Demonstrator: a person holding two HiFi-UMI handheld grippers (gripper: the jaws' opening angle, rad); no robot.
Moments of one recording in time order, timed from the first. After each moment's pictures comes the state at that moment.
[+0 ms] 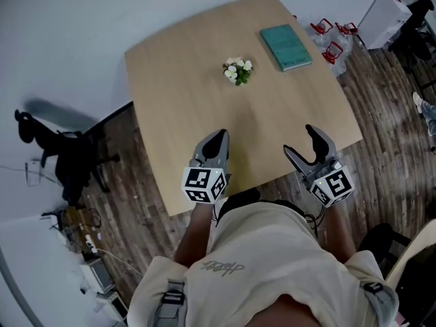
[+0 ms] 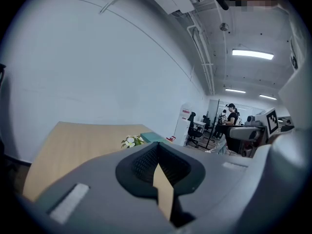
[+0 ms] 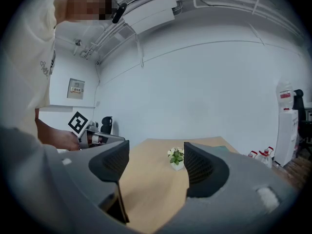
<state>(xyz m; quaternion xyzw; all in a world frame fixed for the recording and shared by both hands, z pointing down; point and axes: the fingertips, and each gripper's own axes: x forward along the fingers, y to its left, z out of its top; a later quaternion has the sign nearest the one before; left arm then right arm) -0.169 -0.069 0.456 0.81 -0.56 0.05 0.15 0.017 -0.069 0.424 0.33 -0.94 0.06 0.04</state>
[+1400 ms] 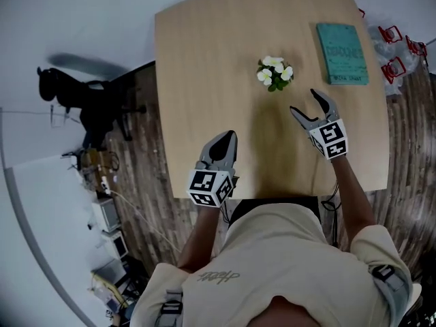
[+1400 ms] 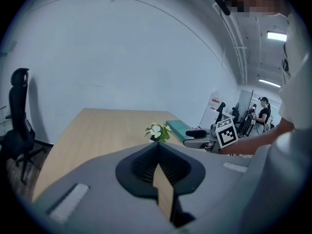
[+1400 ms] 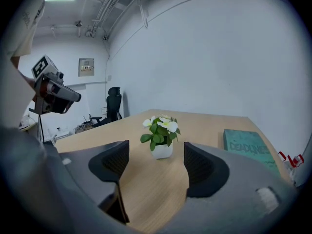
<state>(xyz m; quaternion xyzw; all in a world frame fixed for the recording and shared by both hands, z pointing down) -0.206 -0.132 0.492 0.69 -0.67 0.10 0.25 -0.074 -0.294 0.584 0.19 -0.96 0.07 0.21</state>
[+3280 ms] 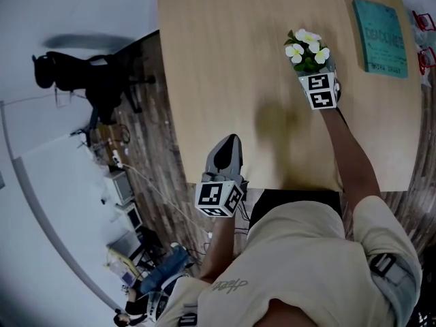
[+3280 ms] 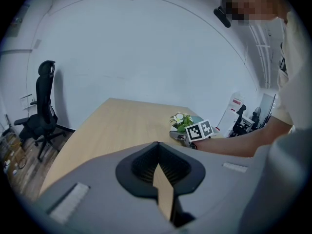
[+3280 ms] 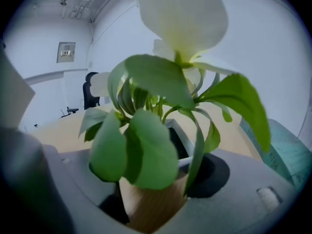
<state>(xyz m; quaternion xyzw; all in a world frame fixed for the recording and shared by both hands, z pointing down) -0.253 -0.078 0.529 0.60 -0.74 0.10 0.29 -0.195 -0.368 0.680 0.28 -0.93 0.07 0.25</state>
